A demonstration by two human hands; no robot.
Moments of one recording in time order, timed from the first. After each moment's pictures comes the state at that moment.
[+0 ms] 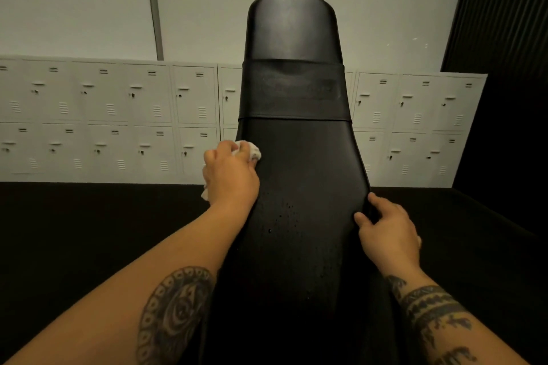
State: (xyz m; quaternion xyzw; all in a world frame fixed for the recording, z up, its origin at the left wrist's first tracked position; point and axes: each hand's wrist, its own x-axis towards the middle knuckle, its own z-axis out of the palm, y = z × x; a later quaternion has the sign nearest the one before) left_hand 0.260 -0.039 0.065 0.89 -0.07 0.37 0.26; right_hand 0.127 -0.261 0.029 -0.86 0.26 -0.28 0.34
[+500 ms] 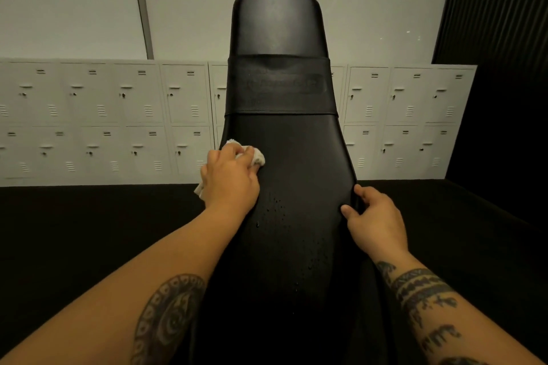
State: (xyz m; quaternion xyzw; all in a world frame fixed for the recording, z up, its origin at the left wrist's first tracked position) left_hand 0.251 -0.051 0.057 0.89 -0.15 0.37 0.23; right_hand 0.133 -0.276 0.026 -0.85 0.22 -0.28 0.38
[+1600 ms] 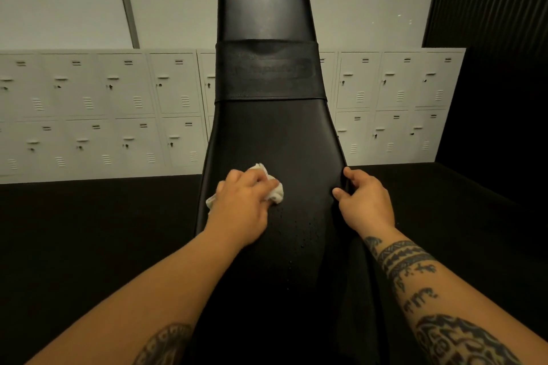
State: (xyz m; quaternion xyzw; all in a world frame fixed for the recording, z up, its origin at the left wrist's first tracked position) left_hand 0.197 -0.049 0.014 0.88 -0.33 0.29 0.18; right_hand 0.134 -0.281 0.020 -0.84 0.23 -0.28 0.40
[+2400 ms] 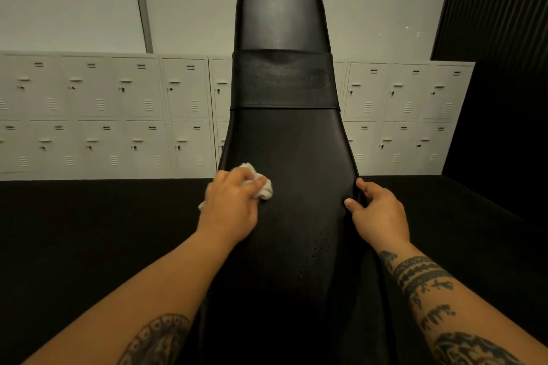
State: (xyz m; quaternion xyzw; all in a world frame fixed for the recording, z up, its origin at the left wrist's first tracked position) left_hand 0.218 -0.016 0.014 0.88 -0.28 0.34 0.17; right_hand 0.128 -0.277 0.020 -0.85 0.22 -0.29 0.39
